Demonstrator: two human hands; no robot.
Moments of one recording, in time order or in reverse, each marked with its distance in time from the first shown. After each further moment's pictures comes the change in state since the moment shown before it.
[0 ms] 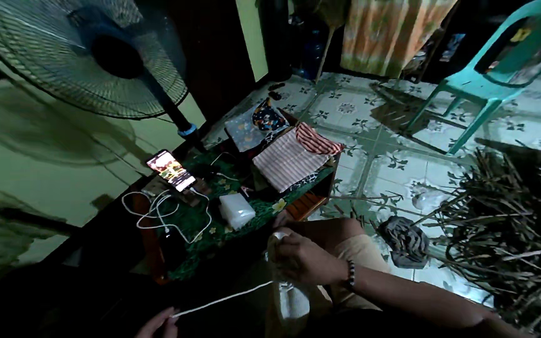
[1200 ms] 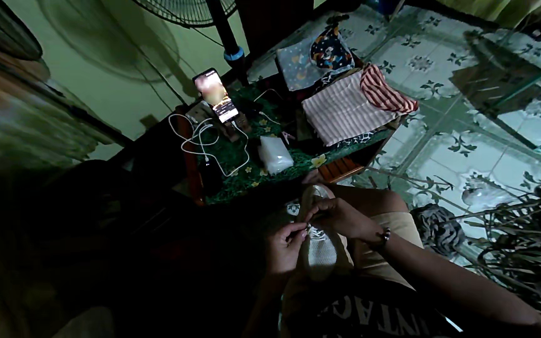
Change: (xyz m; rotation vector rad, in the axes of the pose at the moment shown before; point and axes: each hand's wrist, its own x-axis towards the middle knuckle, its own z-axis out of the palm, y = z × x) left_hand -0.026 0.082 0.131 -0.499 -0.317 -0.204; right_hand 0.015 0.014 0.014 0.609 -0.157 0.305
